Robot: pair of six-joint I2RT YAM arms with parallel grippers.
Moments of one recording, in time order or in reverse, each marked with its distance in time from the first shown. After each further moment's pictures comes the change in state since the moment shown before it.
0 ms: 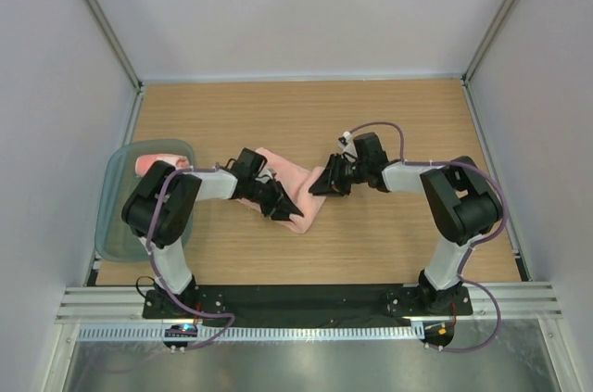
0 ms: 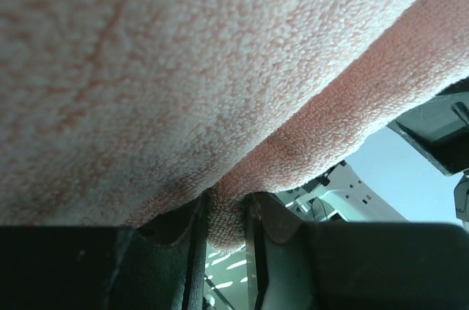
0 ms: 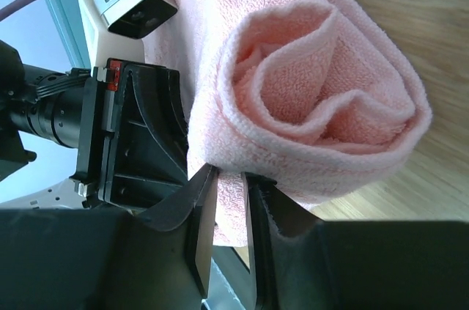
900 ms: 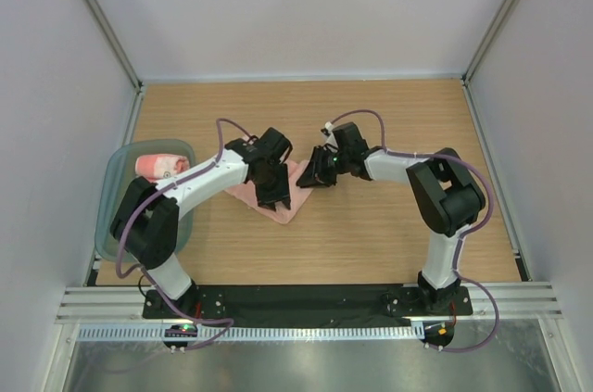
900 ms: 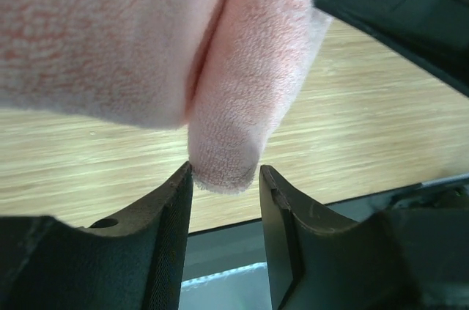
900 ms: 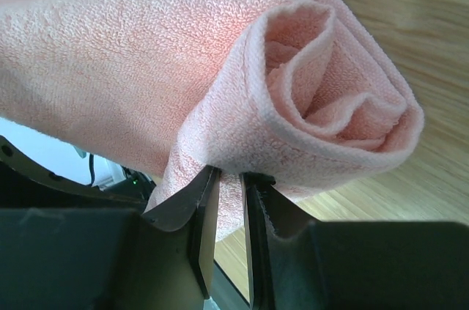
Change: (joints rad) left arm -0.186 -0.150 0.383 -0.696 -0.713 0.370; right arm 0.089 0.106 0.206 -0.121 0.106 -0.043
